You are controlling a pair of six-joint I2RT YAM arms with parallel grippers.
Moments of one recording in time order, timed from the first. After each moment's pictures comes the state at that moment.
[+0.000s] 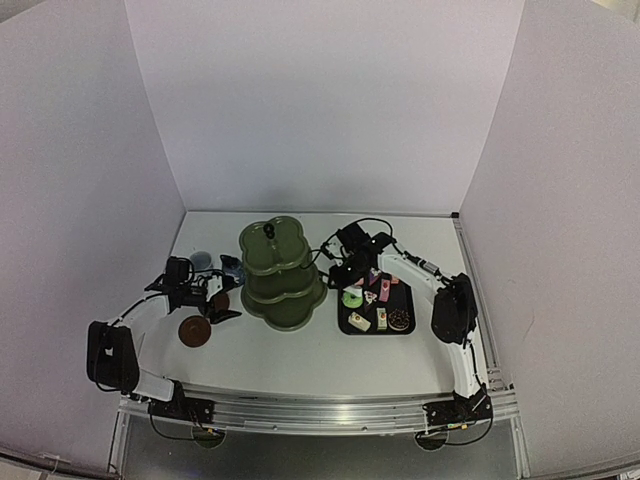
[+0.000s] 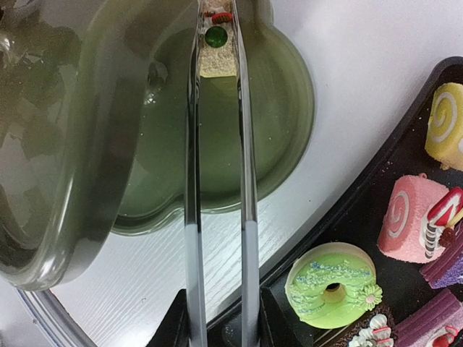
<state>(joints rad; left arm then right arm) -0.13 1.40 0.81 -0.35 0.92 1.03 0.67 2.21 1.98 -0.91 -0.28 0.08</state>
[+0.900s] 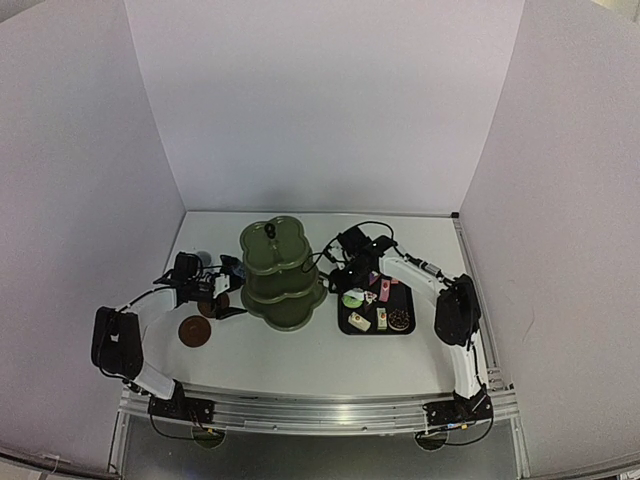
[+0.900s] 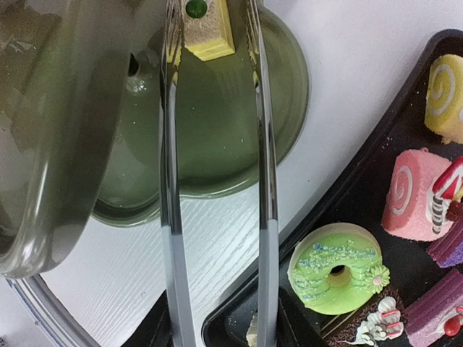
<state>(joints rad) -0.17 1.52 0.86 -0.29 0.92 1.10 0.68 2.17 1.91 -0.90 -0.25 0.13</state>
